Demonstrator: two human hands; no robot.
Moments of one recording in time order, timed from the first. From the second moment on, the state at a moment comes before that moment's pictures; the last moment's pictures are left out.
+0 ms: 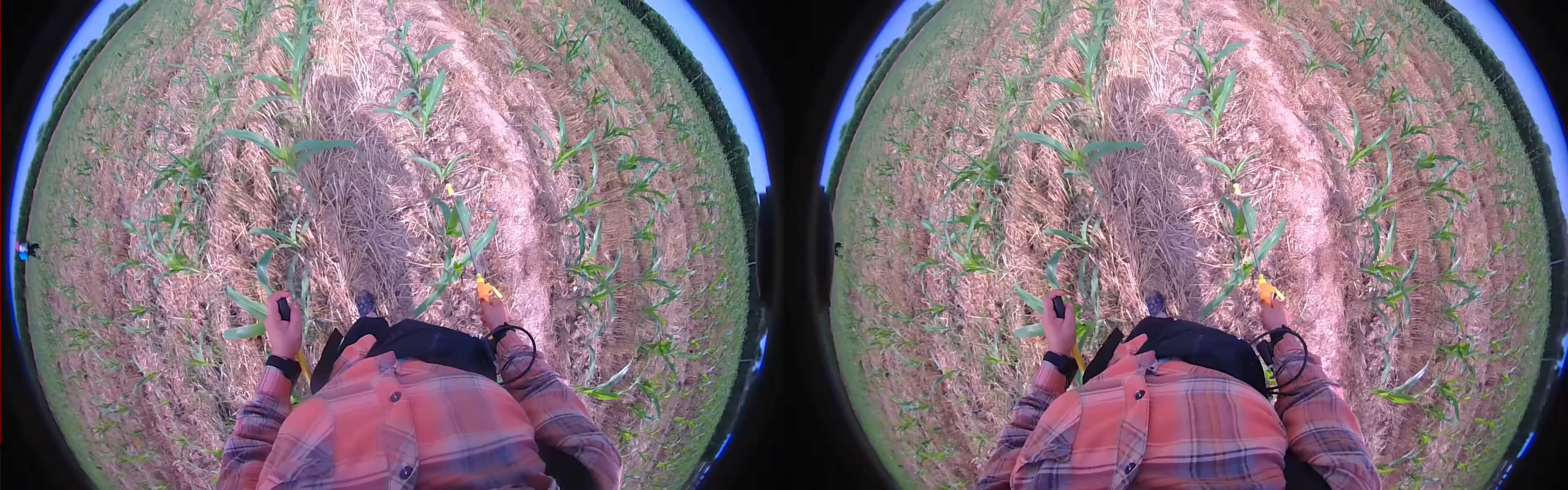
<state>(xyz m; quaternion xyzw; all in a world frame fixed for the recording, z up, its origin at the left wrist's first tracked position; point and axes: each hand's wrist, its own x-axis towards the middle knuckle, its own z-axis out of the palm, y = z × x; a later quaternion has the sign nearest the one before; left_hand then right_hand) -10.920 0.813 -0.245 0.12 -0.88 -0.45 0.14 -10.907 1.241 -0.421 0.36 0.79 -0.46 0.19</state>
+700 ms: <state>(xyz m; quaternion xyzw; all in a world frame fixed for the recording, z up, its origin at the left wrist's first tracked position) -11.027 0.754 -0.221 0.14 -0.86 -0.46 0.15 -11.063 1.122 -0.392 -0.18 0.84 -0.31 0.40</state>
